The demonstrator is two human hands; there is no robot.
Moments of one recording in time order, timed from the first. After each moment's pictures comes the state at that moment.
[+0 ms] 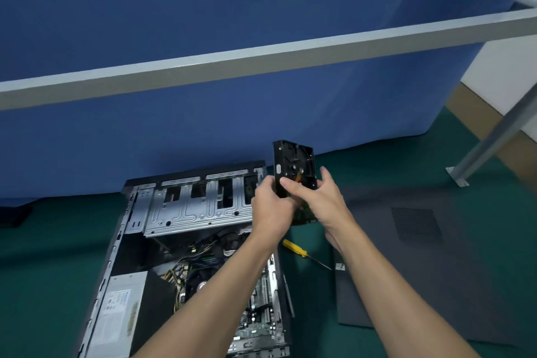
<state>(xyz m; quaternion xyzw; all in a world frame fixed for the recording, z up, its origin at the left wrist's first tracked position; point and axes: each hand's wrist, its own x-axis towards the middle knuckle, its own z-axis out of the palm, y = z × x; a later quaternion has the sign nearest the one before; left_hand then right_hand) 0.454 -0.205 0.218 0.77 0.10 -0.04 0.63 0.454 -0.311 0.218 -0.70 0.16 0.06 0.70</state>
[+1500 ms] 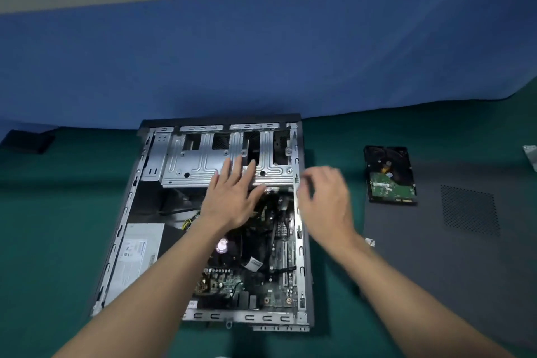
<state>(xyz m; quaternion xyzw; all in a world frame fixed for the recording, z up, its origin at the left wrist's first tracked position) 0.465 -0.067 0.131 0.98 -0.04 -0.18 0.09 0.443 -0.256 0.158 -0.93 -0.04 -0.11 0.35</state>
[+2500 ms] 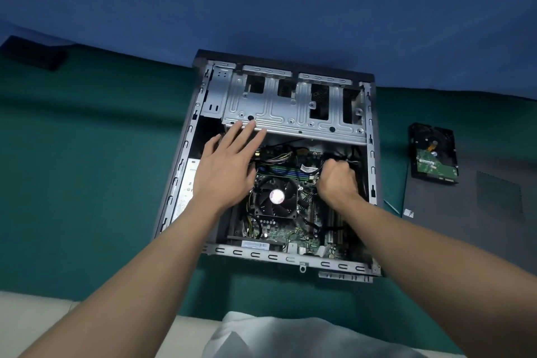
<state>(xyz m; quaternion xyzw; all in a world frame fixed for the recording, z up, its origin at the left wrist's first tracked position) 0.401 0.058 0.103 0.99 -0.07 -0.01 0.07 0.438 -0.157 0.093 -0.97 0.07 0.20 0.09</state>
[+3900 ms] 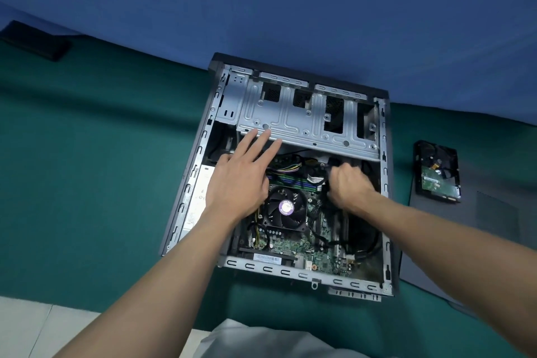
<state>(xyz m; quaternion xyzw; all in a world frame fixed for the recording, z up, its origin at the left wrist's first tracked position) 0.402 0.056 0.099 0.99 -0.06 -0.01 0.11 0.456 -0.156 0.118 -0.96 -0.09 0.26 -0.04</state>
